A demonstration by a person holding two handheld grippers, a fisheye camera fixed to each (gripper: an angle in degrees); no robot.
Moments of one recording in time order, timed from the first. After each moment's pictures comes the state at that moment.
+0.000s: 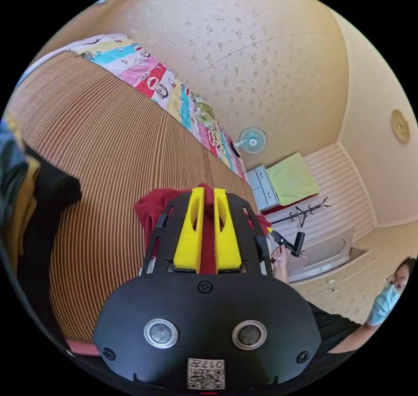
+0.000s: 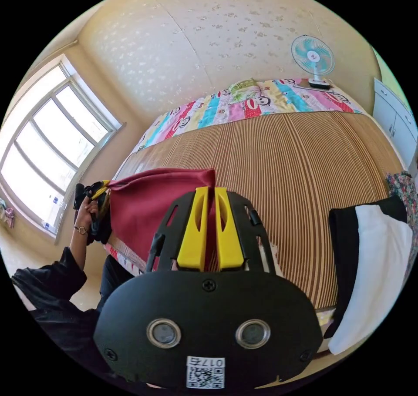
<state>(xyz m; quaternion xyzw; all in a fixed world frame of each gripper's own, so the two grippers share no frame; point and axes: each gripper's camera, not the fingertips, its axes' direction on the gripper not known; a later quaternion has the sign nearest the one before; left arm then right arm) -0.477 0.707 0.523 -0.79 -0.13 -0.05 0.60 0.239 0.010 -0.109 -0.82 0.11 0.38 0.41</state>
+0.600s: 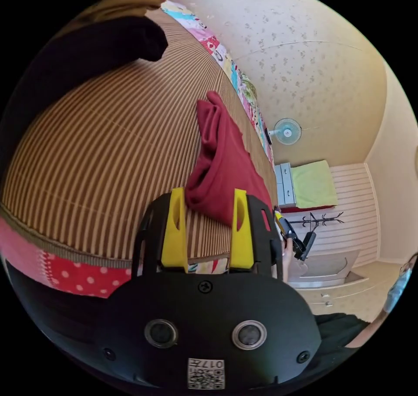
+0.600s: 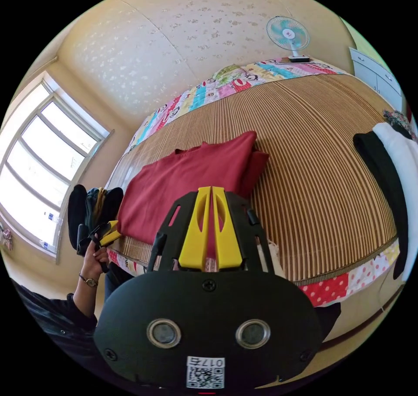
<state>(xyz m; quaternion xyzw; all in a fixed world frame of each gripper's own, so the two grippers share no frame) -0.489 0.692 0.335 -0.79 -0.26 -0.09 0.54 0.104 -0.044 -0.170 -0.80 0.17 0.43 0.39</state>
